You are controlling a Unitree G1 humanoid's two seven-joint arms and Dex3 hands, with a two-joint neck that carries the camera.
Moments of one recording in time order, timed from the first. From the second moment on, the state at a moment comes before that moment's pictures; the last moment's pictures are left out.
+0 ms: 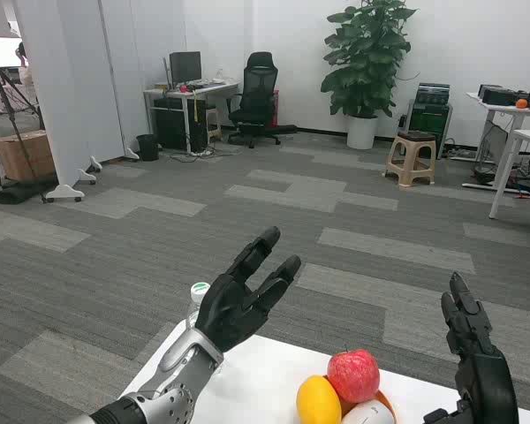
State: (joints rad) left arm -0.49 0.36 -0.52 0.55 -1.22 -0.61 -0.40; right arm -0.42 -0.29 0.35 0.78 0.30 -0.92 -0.20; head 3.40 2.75
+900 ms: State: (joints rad) left arm -0.54 0.31 -0.17 0.79 -0.42 -0.89 -0.07; right arm -0.45 -0.31 0.19 0.68 0.08 -1.02 -0.25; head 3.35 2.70
